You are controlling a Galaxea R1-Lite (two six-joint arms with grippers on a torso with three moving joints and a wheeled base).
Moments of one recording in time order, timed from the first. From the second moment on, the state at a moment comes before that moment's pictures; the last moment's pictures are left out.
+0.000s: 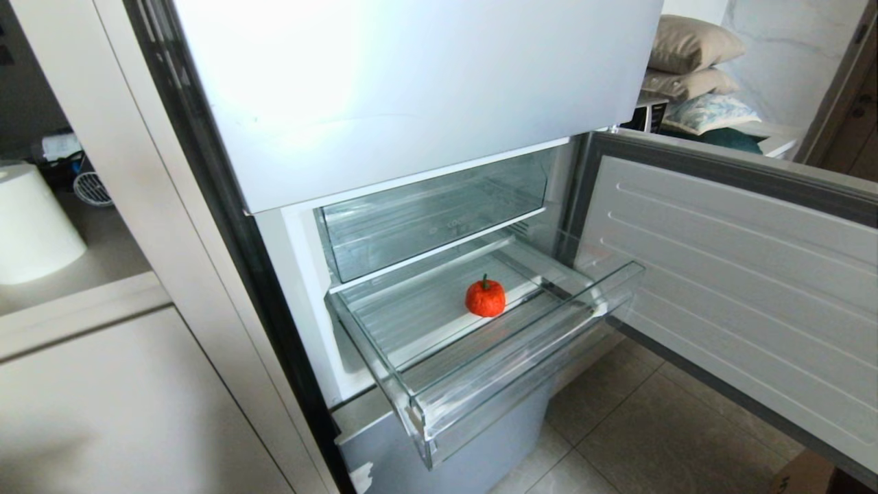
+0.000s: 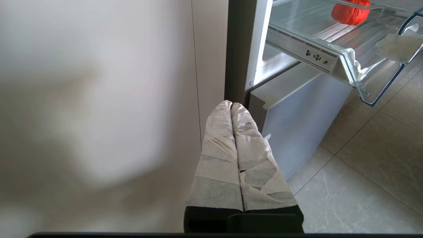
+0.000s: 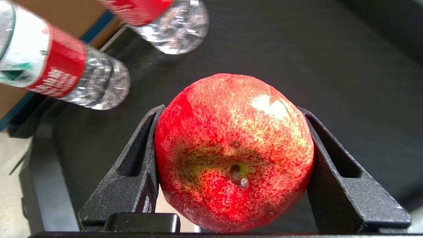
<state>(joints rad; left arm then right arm) -0.01 0.00 -0.03 0.09 0.01 0.00 -1.51 2.27 -1.49 -0.22 0.22 0.40</state>
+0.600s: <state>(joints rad) -0.01 0.00 -0.03 0.09 0.01 0.00 -1.45 2.33 -1.54 -0.22 0.22 0.40</state>
